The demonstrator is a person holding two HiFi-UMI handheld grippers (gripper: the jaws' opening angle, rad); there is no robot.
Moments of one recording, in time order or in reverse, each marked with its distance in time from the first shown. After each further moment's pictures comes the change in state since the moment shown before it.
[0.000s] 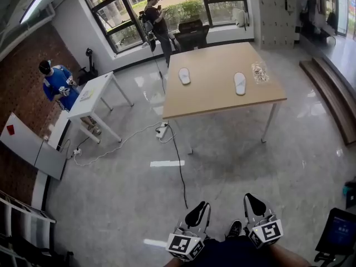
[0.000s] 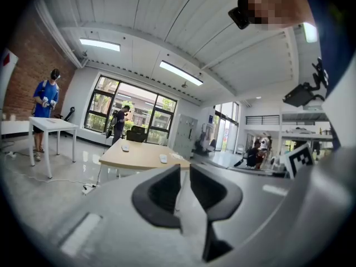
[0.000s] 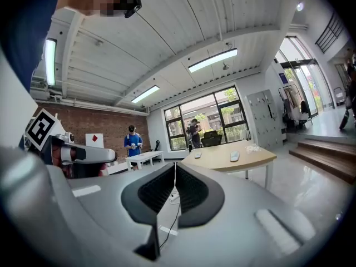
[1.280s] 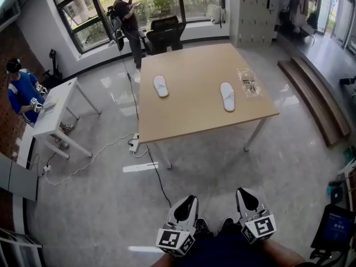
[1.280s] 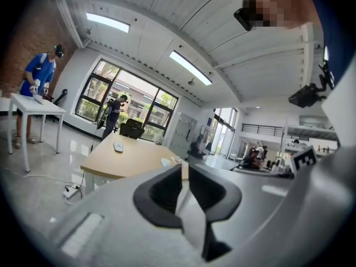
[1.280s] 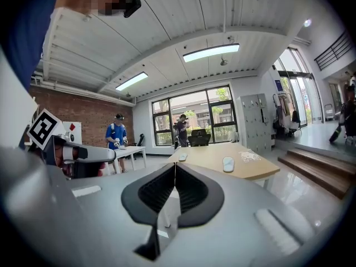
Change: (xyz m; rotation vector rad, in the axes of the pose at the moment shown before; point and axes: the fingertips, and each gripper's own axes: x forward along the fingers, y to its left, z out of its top) left arm 0.178 0.148 0.051 -0.098 0.026 -0.094; right arm 0.198 -0.066 0.041 -0.052 0.053 -0.167
